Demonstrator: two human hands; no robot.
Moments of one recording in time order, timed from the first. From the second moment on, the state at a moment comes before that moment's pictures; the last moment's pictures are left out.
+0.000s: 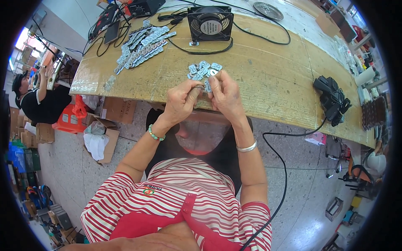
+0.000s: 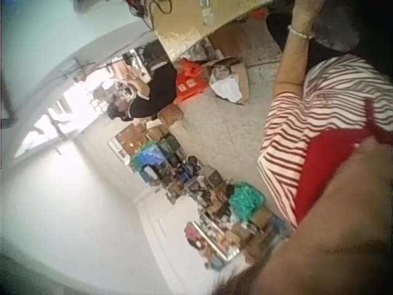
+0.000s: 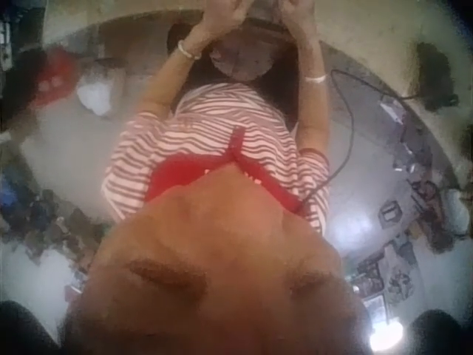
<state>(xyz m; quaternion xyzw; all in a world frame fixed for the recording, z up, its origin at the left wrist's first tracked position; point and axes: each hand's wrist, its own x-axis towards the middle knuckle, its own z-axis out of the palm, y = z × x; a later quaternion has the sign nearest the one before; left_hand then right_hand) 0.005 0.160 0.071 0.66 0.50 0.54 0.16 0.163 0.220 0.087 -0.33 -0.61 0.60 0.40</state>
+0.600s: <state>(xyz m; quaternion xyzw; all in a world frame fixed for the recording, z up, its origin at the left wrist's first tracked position) 0.002 0.159 0.069 0.60 0.53 0.56 0.24 0.164 0.222 0.086 -0.34 -0.64 0.58 0.38</state>
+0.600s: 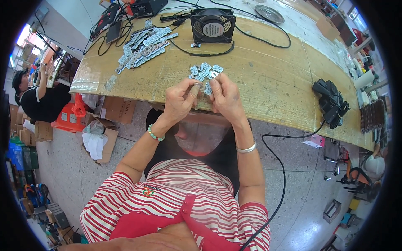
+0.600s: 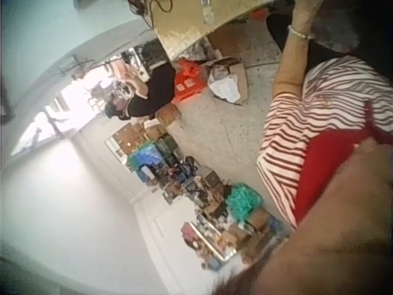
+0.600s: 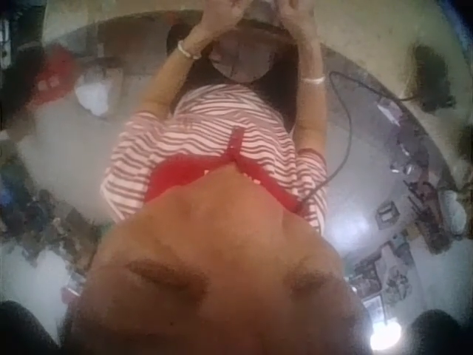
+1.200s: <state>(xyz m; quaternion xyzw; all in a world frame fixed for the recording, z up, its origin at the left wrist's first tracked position) -0.007 0.169 0.082 0.53 0.42 0.57 0.47 0.154 0.220 0.092 -0.39 -0.64 0.55 0.37</state>
